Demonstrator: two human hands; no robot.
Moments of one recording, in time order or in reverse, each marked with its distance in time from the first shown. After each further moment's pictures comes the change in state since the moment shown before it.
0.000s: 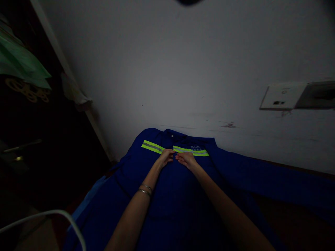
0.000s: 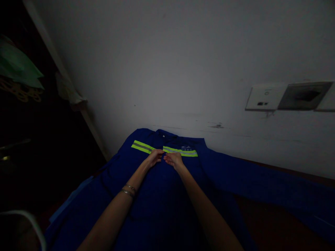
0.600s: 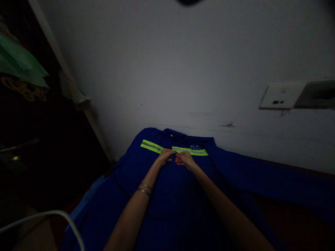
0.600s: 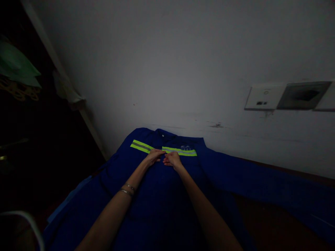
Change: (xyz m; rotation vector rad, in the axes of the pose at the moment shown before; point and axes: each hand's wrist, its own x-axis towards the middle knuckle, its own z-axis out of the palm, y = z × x) left_hand 0.002 -0.001 0.002 0.125 0.103 -0.013; right_hand 0.000 0.005 0.000 -0.101 -0.055 -0.053
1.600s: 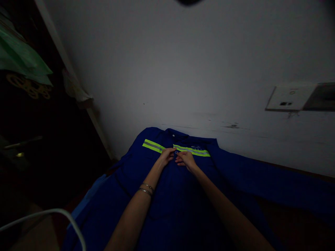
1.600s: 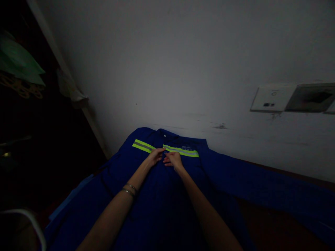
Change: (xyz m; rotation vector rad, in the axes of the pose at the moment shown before) left_hand 0.005 -0.001 -0.003 -0.282 -0.012 -0.046; right_hand 0.004 0.004 0.006 0.009 0.014 -0.073
